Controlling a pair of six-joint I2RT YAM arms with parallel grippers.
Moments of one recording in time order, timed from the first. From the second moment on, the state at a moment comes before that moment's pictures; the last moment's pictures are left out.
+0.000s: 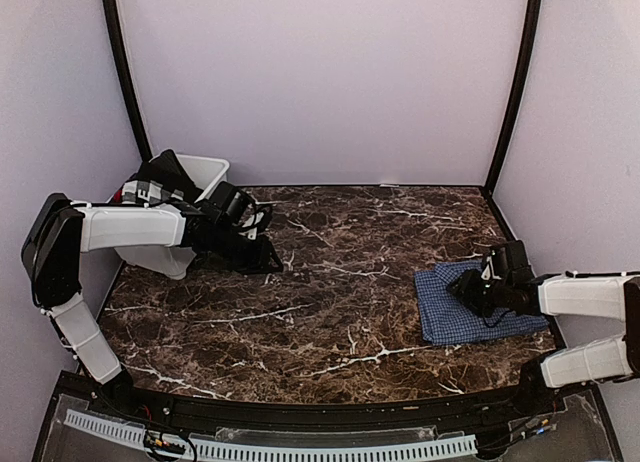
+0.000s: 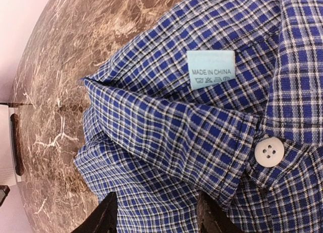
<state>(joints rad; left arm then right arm) -0.60 1.70 1.13 -0.39 0.34 -0.51 0.26 1.17 0.36 -0.03 -0.15 0.82</state>
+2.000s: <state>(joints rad) -0.60 1.34 1.13 -0.25 0.17 -0.46 0.61 1.32 1.17 -0.28 0.15 0.48</state>
